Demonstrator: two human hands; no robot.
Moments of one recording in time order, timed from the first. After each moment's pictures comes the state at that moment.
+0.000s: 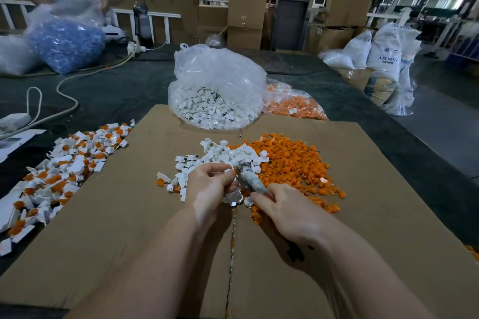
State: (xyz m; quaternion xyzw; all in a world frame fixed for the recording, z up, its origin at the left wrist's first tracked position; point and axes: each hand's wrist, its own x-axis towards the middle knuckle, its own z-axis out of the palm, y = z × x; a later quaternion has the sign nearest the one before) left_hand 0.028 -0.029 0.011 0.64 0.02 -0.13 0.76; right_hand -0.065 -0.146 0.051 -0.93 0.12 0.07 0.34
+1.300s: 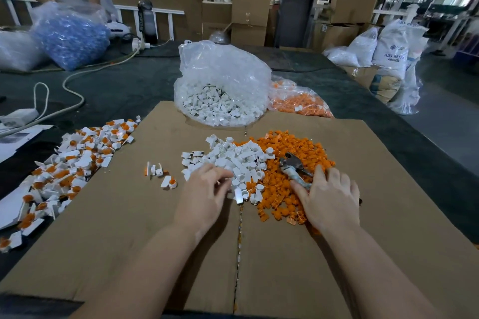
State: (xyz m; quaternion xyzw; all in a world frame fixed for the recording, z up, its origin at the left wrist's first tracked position) left_hand 0.022 0.006 -0.008 0.87 -0.25 0.13 0.40; right_hand -0.060 -0.193 0.001 -0.95 0.28 -0.12 -0.05
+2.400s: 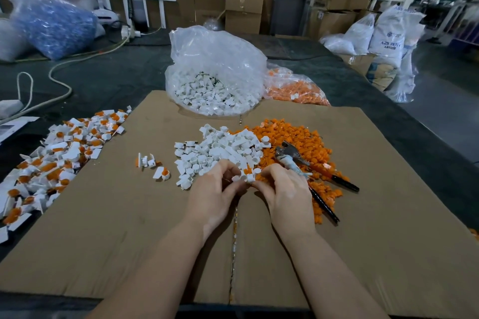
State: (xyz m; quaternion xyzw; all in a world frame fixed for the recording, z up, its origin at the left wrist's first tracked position) left_hand 0.011 -0.014 -0.017 0.84 -0.22 0.00 0.50; right_hand -0.055 -0.140 -0.018 -0.92 0.07 -0.33 0.20
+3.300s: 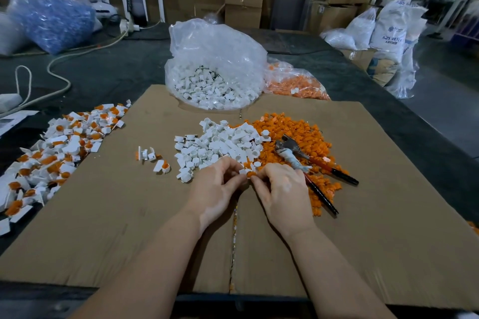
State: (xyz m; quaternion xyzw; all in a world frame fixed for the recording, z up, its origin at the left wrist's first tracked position) left_hand 0.016 -0.014 -0.024 0.81 -0.23 -0.05 0.53; right_hand -0.058 -0.138 -0.017 -0.93 0.06 -0.31 0.19
